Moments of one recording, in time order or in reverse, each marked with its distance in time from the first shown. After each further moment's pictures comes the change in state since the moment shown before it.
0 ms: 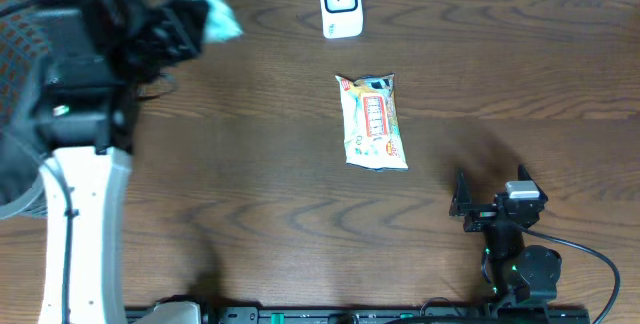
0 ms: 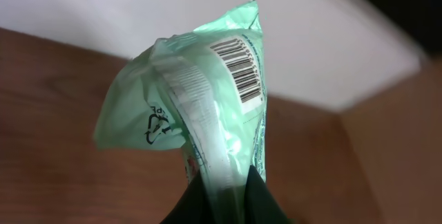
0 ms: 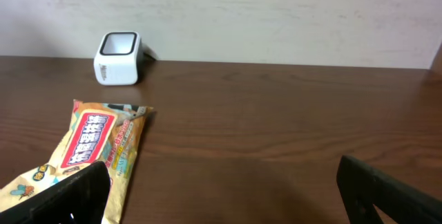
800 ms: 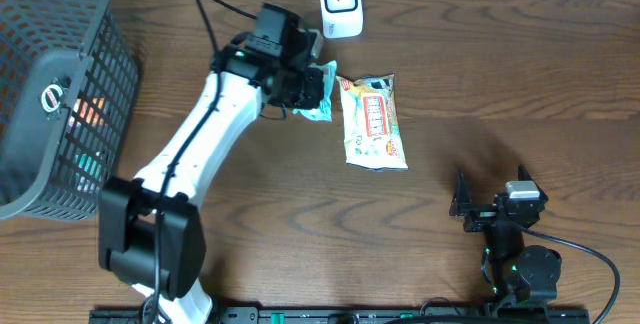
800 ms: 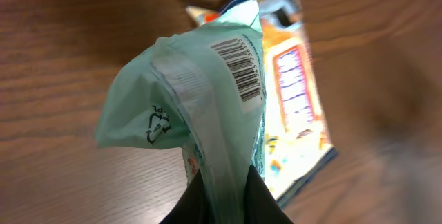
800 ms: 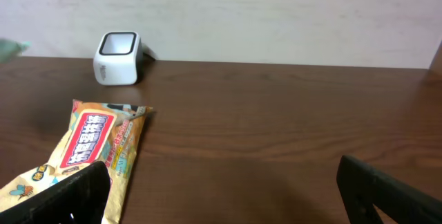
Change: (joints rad) left arm -0.397 0.449 0.000 -0.185 -0.201 0.200; right arm 0.000 0.000 0.000 0.000 0.000 0.000
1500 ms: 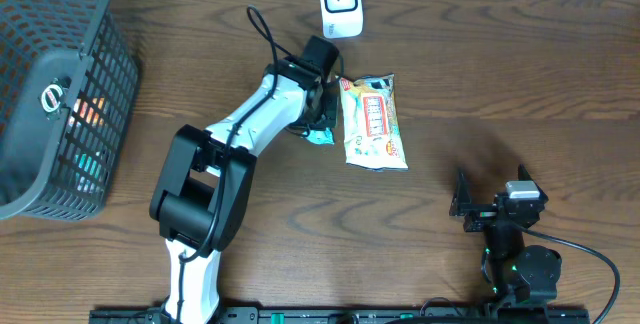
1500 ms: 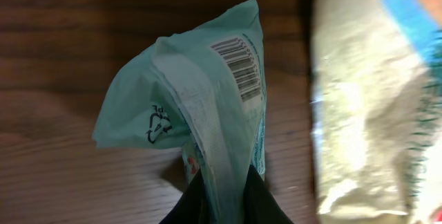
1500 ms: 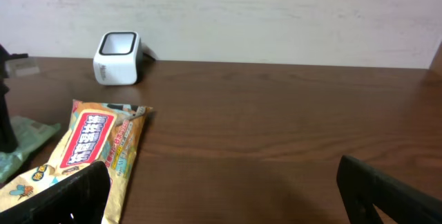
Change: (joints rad) left arm -0.098 0.259 0.000 0.050 -0.222 -0.169; right arm 0.000 0.000 0.000 0.000 0.000 0.000
